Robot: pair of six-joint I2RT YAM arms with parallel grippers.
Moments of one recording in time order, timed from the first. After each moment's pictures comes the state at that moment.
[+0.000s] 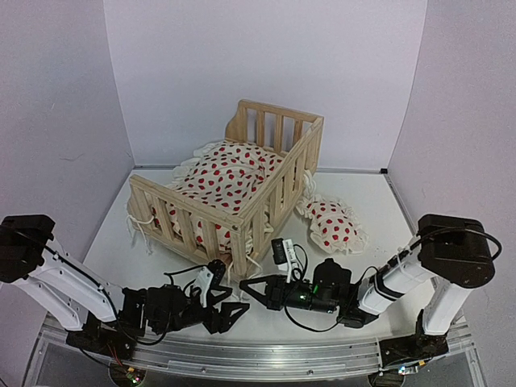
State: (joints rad) left arm -1.47 1.44 0.33 0.77 -0.40 -0.50; right arm 1.23 1.78 0.47 1.23 -0.08 0.90
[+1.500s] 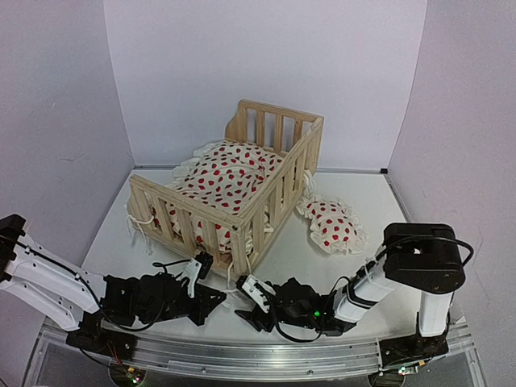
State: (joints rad) left arm -1.39 1.24 0.34 0.39 -0.33 -0.64; right arm 1.30 1.96 0.61 0.88 0.19 0.02
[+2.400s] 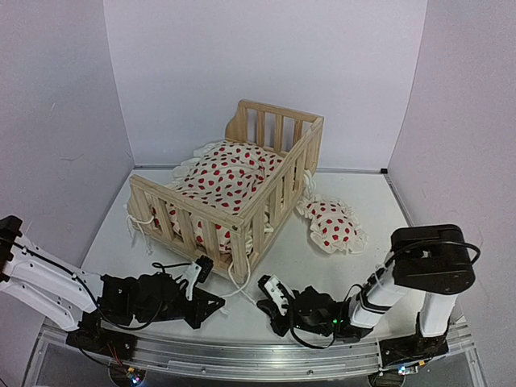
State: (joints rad) left arm -1.37 1.20 0.33 0.35 -0.25 -0.65; right arm 1.33 1.95 0.47 1.02 0.30 0.20
